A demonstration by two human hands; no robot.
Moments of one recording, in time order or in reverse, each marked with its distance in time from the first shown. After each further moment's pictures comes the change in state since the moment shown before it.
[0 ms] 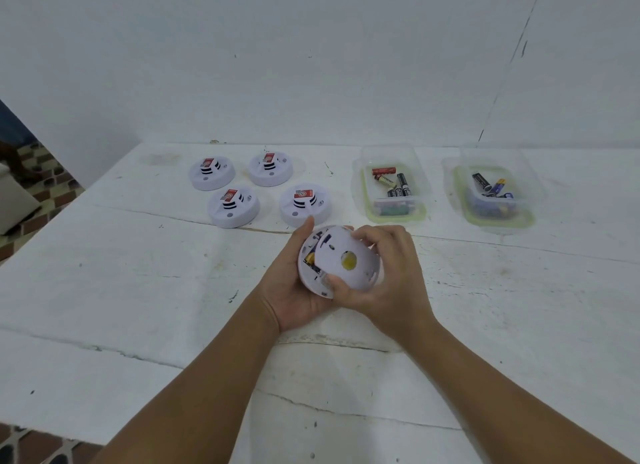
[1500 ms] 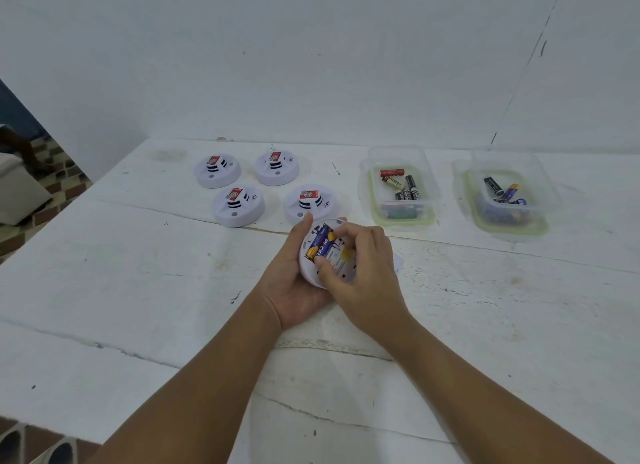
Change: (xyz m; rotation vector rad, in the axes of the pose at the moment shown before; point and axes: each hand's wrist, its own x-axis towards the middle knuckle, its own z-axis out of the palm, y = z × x) left_hand 0.004 0.003 0.002 -0.075 0.056 0.080; right_hand 0.011 -0.014 0.029 0.060 -0.091 0.159
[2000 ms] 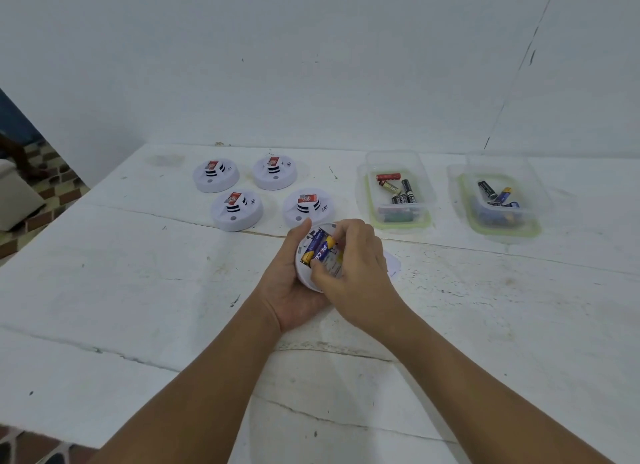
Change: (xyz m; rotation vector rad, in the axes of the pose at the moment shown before) left_hand -0.001 0.001 -0.001 0.002 0.023 0.013; right_hand 0.009 -0.023 -0.003 -0.097 -0.134 0.106
